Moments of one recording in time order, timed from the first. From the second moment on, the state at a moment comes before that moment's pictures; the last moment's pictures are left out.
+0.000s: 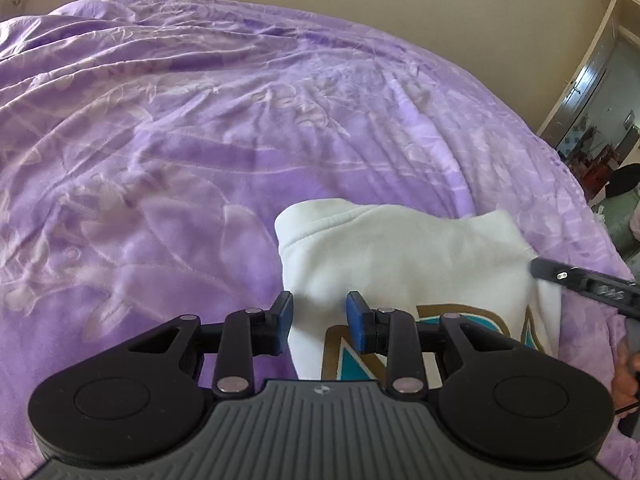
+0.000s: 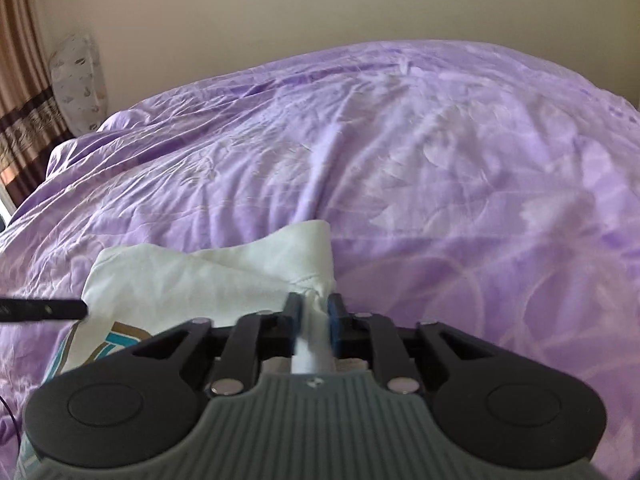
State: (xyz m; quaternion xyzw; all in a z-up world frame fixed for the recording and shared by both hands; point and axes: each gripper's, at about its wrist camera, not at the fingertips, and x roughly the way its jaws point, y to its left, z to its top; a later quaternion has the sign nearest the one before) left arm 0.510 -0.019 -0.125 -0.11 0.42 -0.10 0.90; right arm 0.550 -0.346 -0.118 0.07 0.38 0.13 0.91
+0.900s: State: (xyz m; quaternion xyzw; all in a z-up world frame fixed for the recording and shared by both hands) left arm 0.284 -0.080 -0.118 0.12 0.40 -0.16 0.89; right arm 0.317 -0.430 -0.123 0.35 0.40 0.06 0.84
